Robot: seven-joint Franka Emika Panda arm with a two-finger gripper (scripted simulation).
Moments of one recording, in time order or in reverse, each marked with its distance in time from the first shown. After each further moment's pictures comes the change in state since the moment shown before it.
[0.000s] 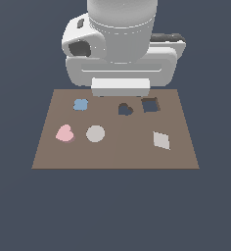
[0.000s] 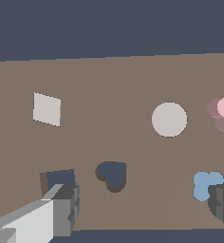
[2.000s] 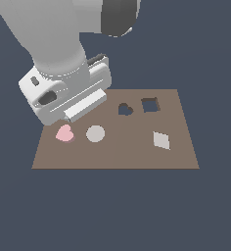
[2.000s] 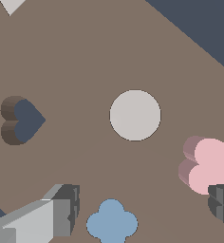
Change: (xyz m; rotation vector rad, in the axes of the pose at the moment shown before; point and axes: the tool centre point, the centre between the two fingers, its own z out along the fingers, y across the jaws) arm 0.005 0.108 0.065 -0.011 -0.006 -0.736
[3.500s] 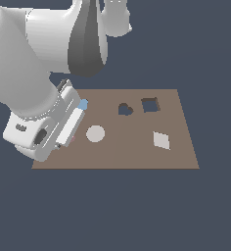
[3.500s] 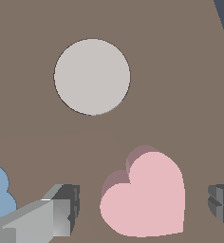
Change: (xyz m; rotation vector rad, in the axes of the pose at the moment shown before) arm 0.001 0.079 0.046 -0.009 -0.005 -0.525
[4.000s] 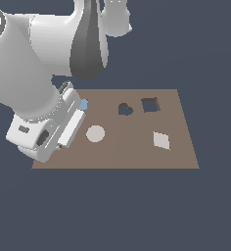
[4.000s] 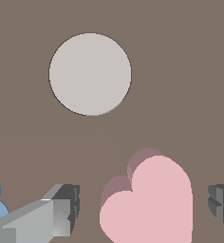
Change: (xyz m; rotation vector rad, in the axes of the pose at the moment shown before) arm 0.001 0.000 0.007 -0.002 0.000 0.005
